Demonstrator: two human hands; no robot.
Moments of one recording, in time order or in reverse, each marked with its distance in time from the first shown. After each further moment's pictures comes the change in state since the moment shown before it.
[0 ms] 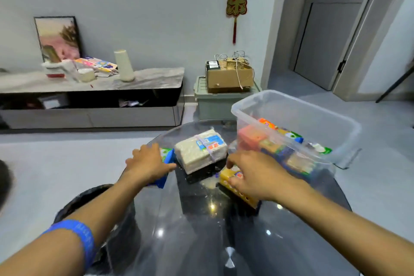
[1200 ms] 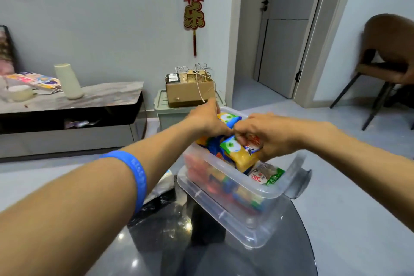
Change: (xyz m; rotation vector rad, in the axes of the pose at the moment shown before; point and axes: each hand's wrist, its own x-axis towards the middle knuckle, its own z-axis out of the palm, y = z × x) left_hand 0.024 0.289 -0.065 -0.335 -0.080 0.529; right_hand 0.023 0.169 -0.112 -0.192 -0.203 -0.095
